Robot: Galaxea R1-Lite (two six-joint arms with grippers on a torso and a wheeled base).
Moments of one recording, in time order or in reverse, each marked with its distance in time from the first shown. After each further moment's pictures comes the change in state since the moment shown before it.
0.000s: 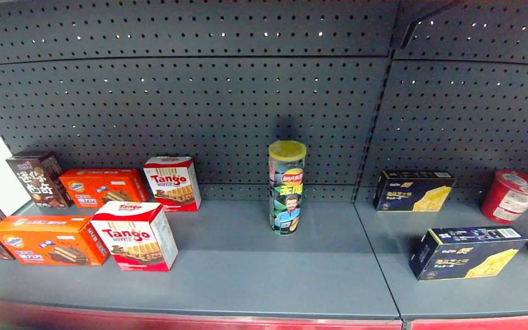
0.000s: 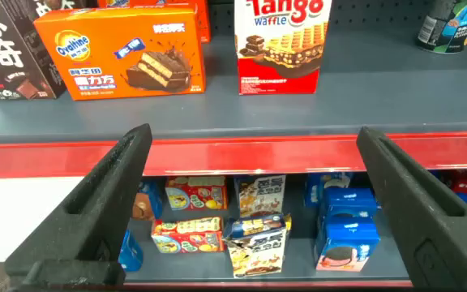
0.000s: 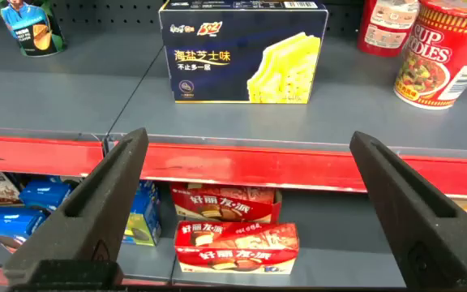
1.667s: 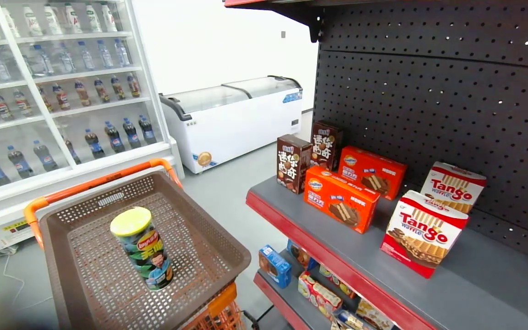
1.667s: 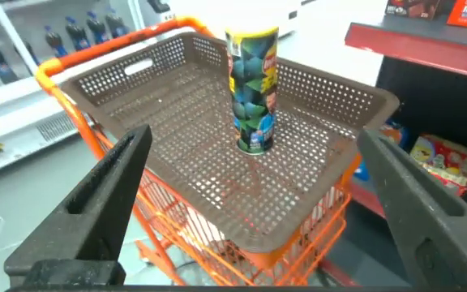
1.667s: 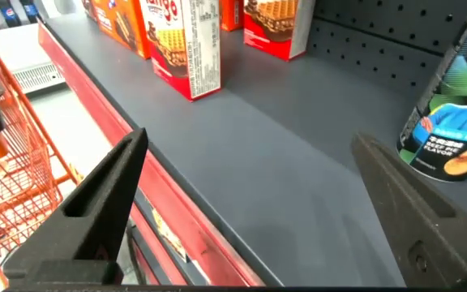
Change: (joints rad) left arm 0.002 0.000 -0.009 -0.005 0.007 0.031; right arm -0.001 0.000 0.000 0.000 -0.002 0.001
